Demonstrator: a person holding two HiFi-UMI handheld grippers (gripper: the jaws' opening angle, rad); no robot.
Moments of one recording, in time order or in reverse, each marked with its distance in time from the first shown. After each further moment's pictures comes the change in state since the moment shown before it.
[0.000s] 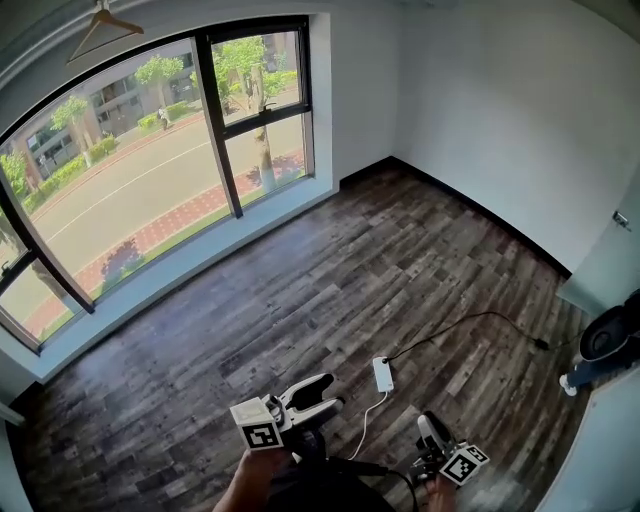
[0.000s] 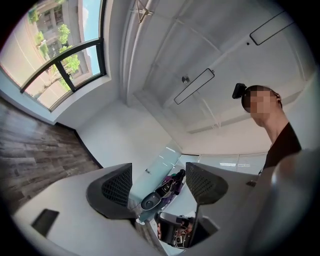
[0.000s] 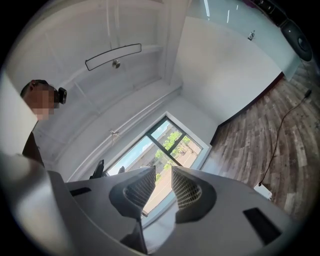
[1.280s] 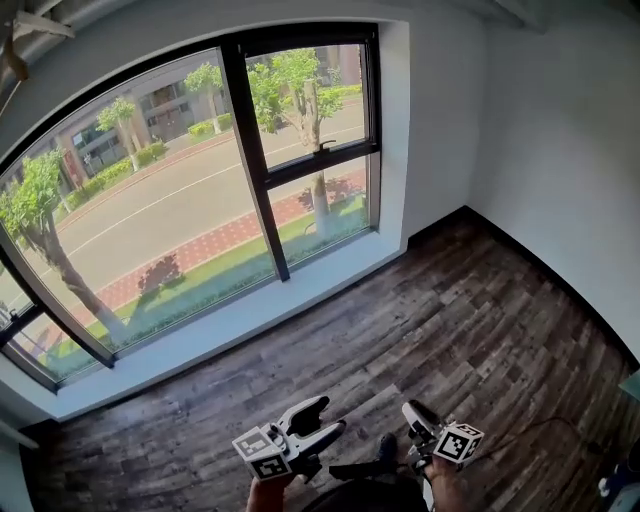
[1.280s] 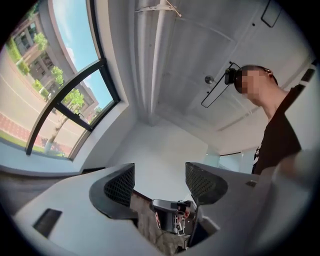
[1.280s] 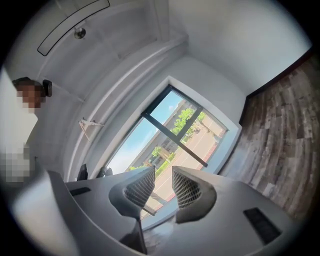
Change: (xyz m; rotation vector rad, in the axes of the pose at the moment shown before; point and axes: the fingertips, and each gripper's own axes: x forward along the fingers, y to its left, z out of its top) left arm 0.040 0.424 0.356 0.218 -0.099 0.286; right arm 0.666 -0.096 0.067 0.069 0.287 0.183
